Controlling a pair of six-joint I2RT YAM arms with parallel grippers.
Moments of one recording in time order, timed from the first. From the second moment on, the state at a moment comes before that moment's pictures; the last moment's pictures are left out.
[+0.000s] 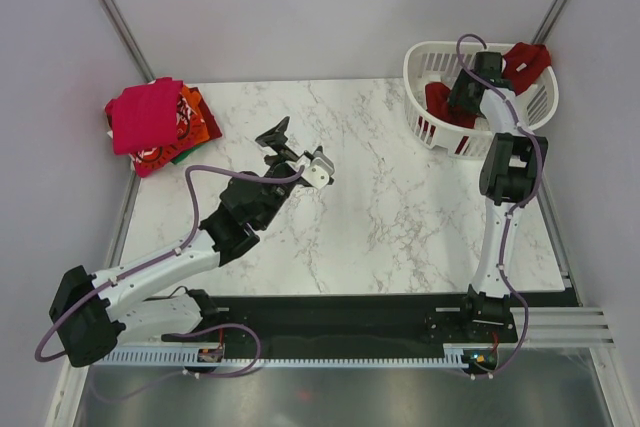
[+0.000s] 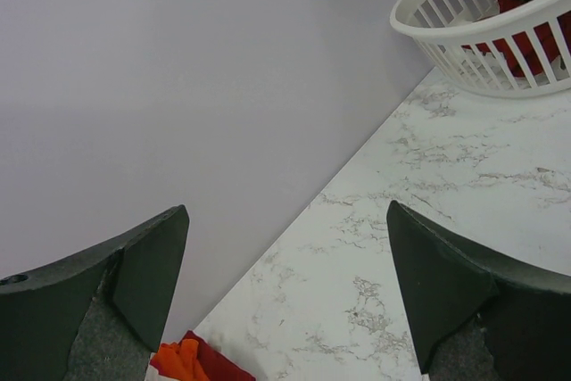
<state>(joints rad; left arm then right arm) -0.88 1.08 0.76 0.51 -0.33 0.80 -0.13 2.42 2.16 -0.54 0.13 0.31</state>
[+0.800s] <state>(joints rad) -0.86 1.12 0.79 0.48 -0.37 0.79 -0.05 2.13 2.31 -0.55 -0.01 0.33</state>
